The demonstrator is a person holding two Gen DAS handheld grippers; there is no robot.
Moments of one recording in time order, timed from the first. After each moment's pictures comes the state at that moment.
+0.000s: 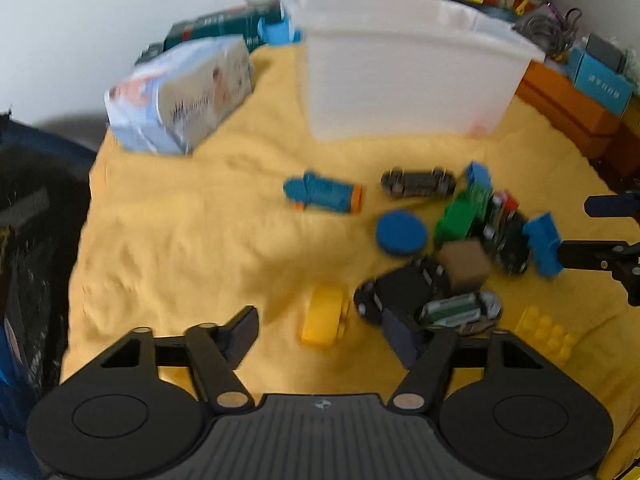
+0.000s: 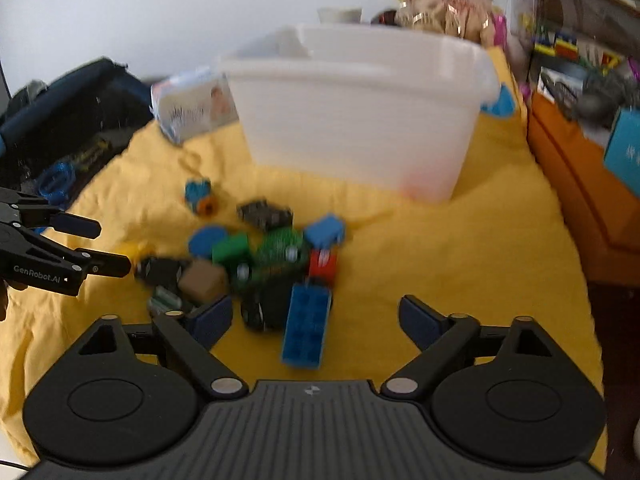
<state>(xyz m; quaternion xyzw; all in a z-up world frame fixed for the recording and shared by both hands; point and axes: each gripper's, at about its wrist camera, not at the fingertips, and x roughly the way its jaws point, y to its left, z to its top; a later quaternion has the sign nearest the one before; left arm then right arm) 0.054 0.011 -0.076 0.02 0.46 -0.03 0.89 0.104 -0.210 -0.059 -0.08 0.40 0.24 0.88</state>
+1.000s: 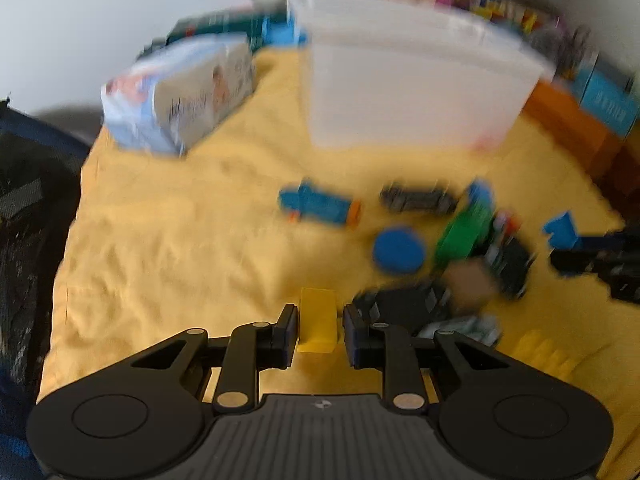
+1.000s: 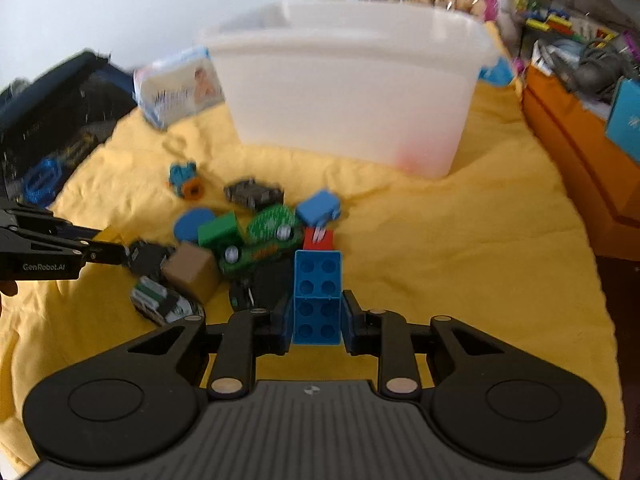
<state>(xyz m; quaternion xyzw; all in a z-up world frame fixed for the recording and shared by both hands) 0.062 0.009 -0.068 -0.01 0.44 -0.04 0.90 0.101 -0.215 -0.057 -0.05 0.39 0.23 0.89</state>
